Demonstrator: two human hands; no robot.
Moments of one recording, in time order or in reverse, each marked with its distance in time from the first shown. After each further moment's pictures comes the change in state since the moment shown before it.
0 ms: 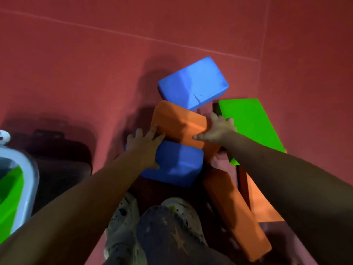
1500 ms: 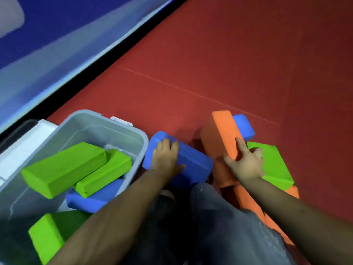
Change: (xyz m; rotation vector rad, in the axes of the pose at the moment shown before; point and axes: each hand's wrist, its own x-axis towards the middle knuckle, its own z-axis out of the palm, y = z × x) left_hand -0.226 -0.042 0.001 -0.404 0.667 -0.246; right_hand -0.246 -0.076 -0.022 0.294 0.497 -0.073
